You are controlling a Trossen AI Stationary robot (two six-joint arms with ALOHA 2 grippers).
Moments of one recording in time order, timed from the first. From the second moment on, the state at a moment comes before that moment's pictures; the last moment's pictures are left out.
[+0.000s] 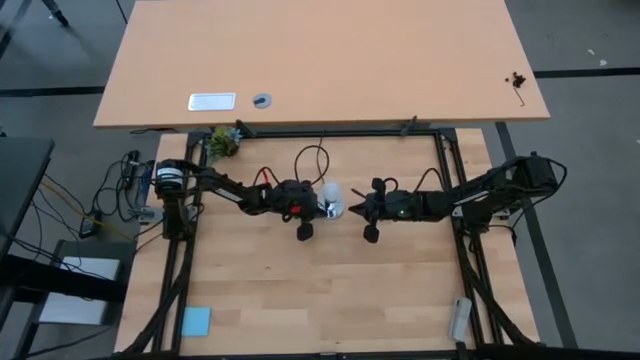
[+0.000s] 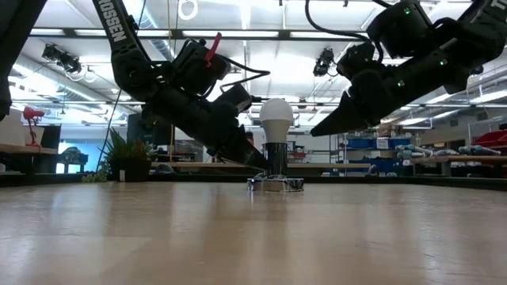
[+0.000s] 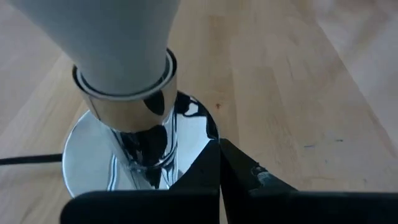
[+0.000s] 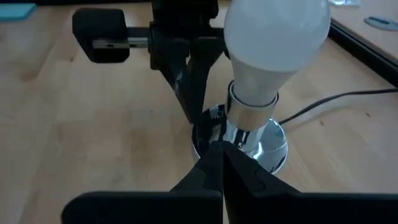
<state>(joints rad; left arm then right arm) 0.16 1.86 0.75 0.59 0.15 -0.01 0.01 1.42 0.42 0.54 0.23 0.08</state>
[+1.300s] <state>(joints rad) 0.11 1.70 0.75 0.51 0.15 0.03 0.04 1.42 0.43 0.56 0.19 0.18</state>
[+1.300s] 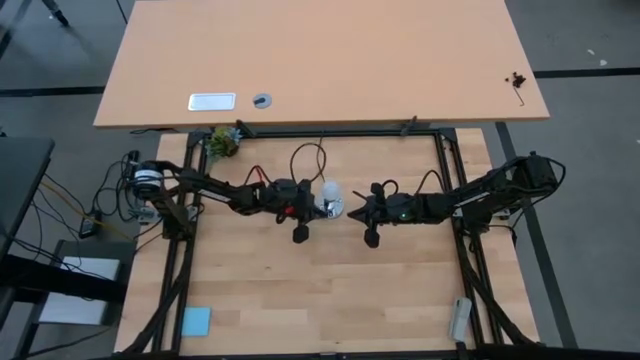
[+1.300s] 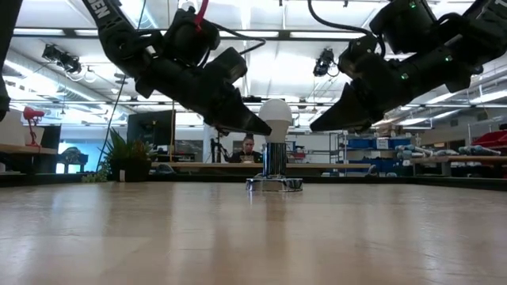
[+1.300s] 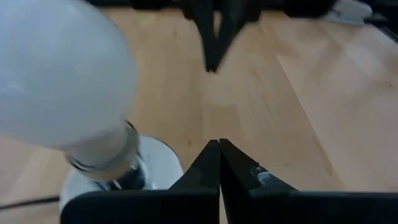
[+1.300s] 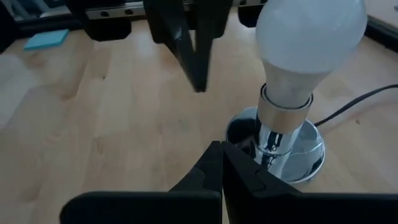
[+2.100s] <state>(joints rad) 0.08 1.56 0.75 0.42 0.15 0.07 0.04 1.31 0.43 0.50 0.18 0.16</state>
